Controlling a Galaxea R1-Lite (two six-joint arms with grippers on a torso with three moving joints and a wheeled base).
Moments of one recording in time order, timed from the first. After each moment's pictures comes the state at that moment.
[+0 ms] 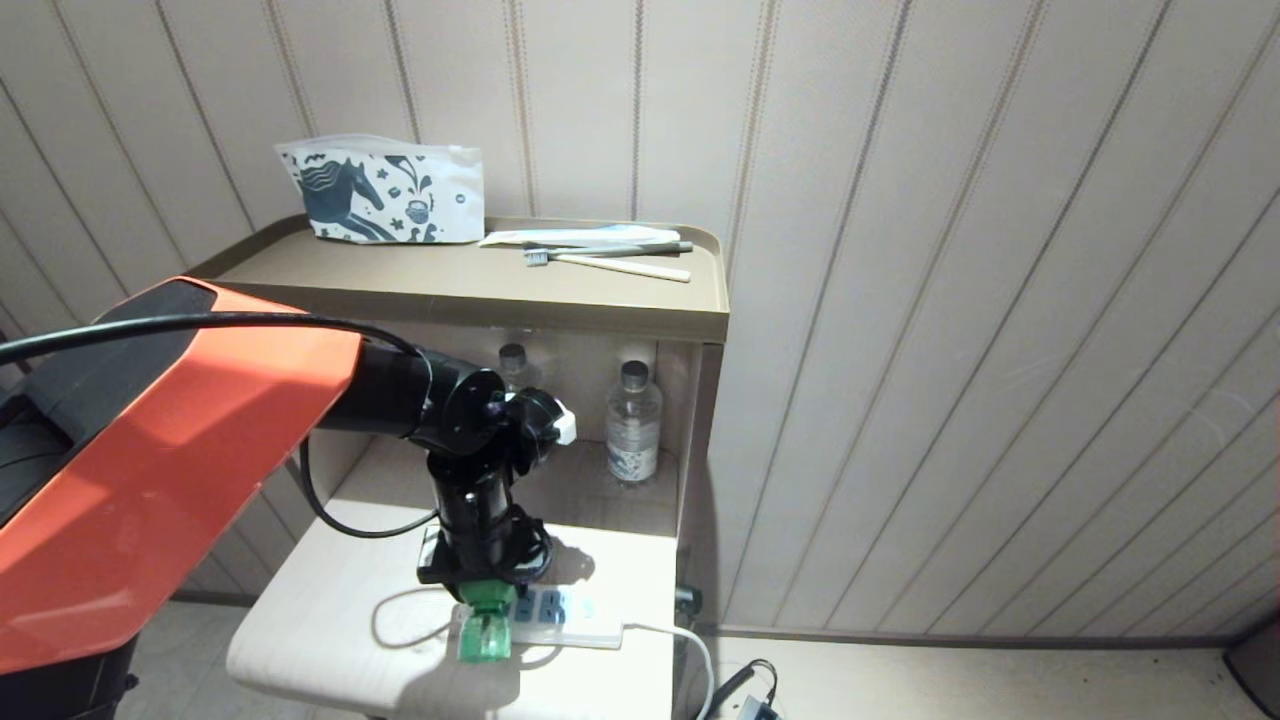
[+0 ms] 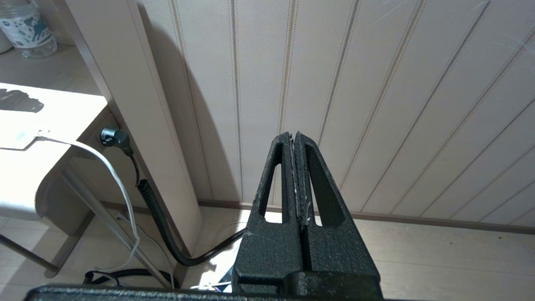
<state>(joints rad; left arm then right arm) -0.55 2.29 -1.56 0.78 0.13 -0.62 0.00 0.00 0.00 0.01 0.00 0.00</state>
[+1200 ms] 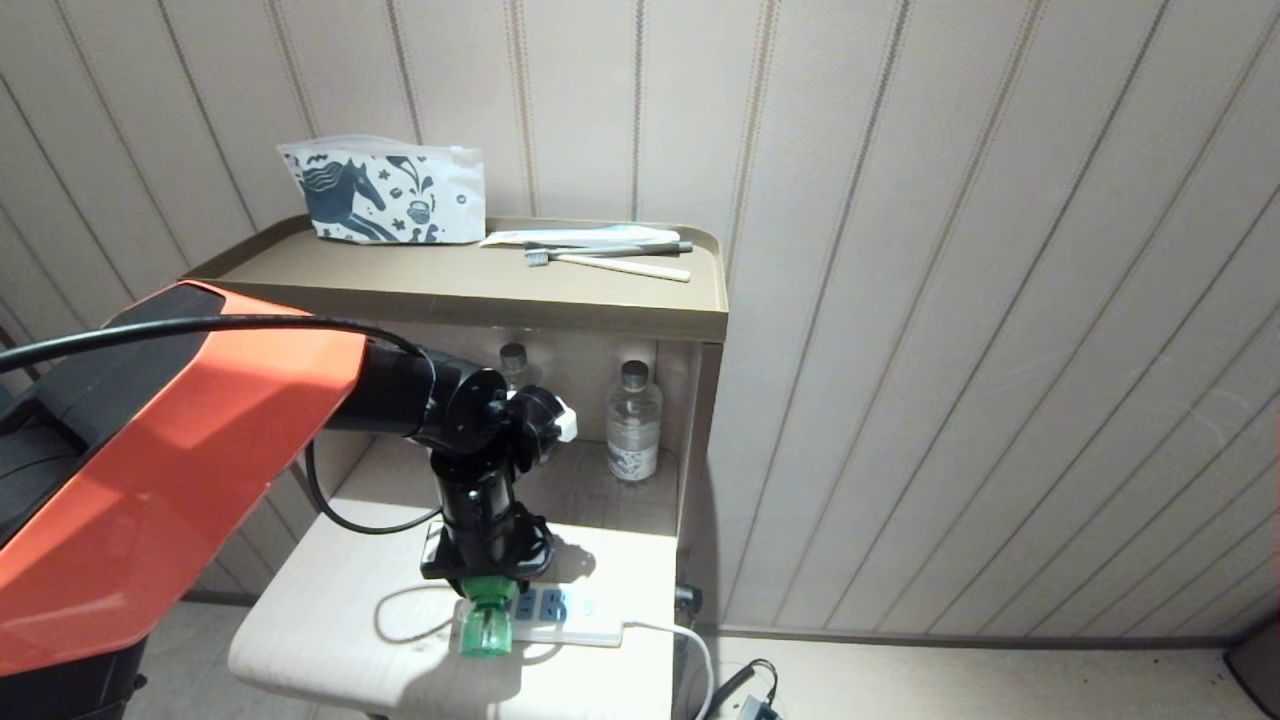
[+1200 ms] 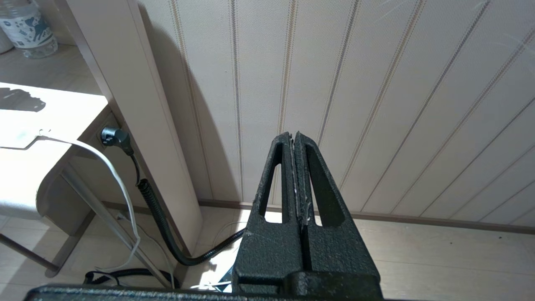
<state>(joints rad) -0.55 2.32 -1.58 0.78 0.13 -0.61 0.00 0.00 0.00 0.01 0.00 0.00</state>
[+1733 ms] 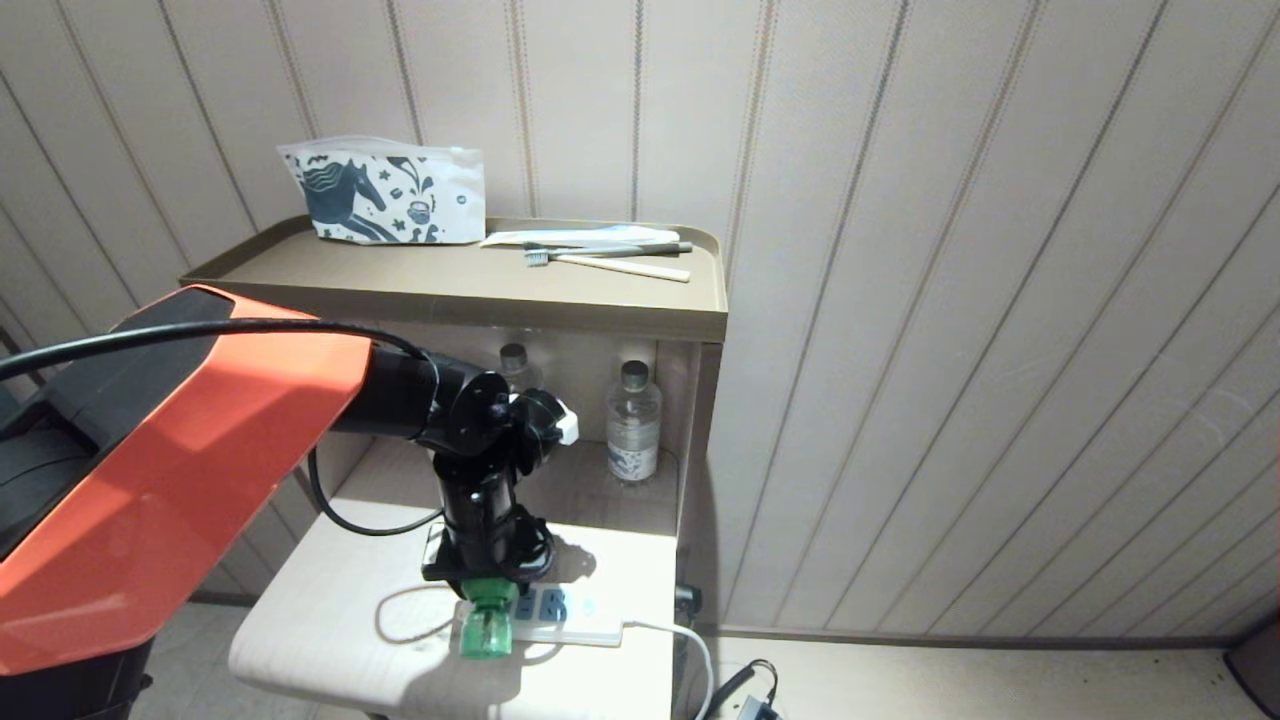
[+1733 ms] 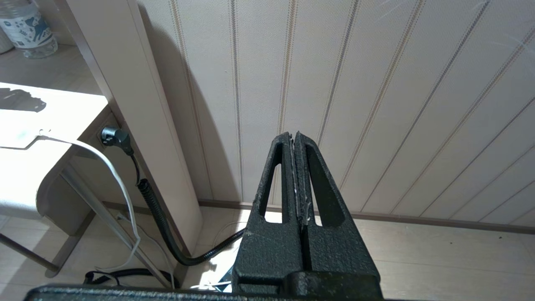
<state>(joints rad) -0.54 2.34 -1.58 0.78 0.14 -0.61 0.00 0.00 0.00 0.01 0.00 0.00</state>
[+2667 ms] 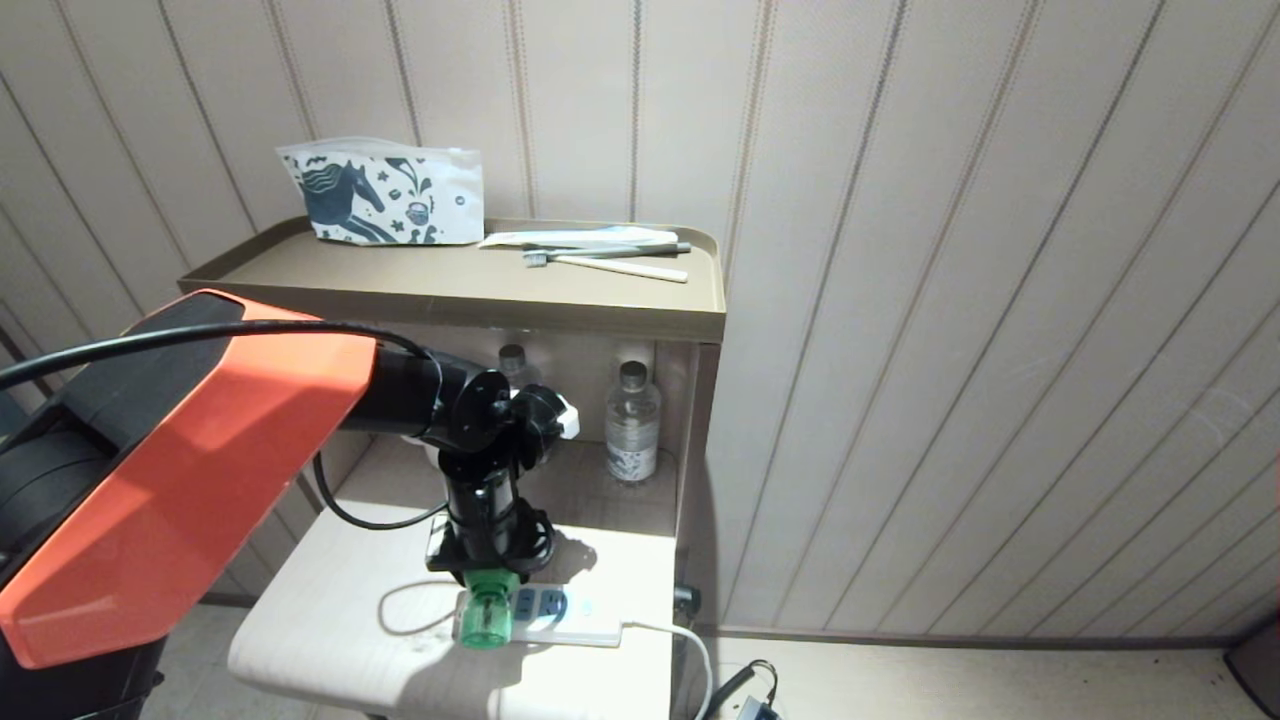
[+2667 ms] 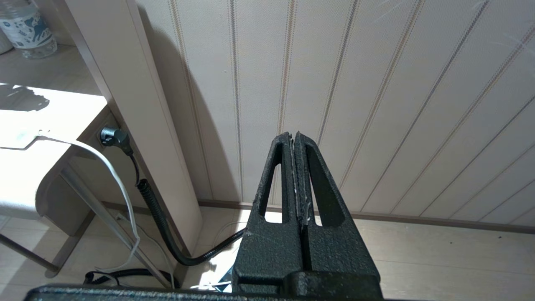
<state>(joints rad) -0.53 2.38 -1.60 0.77 0.18 -0.61 0.00 0.00 0.00 0.01 0.00 0.00</state>
